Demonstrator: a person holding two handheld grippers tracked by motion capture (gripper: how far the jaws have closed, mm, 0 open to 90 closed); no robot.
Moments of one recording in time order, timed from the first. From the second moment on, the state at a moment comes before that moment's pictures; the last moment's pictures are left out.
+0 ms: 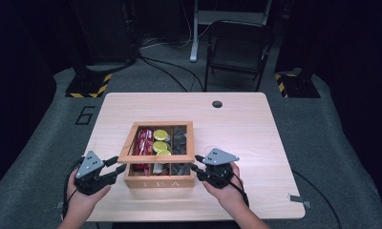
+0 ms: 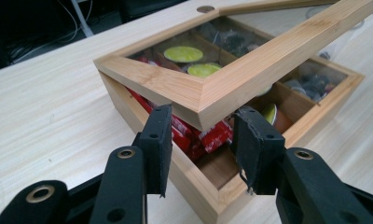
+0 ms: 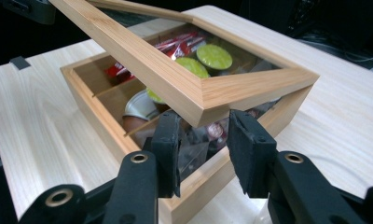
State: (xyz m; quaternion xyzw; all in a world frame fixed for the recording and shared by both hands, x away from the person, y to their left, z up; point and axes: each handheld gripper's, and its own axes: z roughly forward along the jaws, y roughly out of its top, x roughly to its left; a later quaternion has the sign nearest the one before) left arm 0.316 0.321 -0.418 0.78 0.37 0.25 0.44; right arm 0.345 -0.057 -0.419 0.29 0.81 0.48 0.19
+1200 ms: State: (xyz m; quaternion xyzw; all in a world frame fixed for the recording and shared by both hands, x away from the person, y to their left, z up) left arm 0.307 0.330 -0.448 0.77 0.38 0.23 0.46; right arm 0.334 -0.053 -0.460 0.30 0.83 0.43 0.18
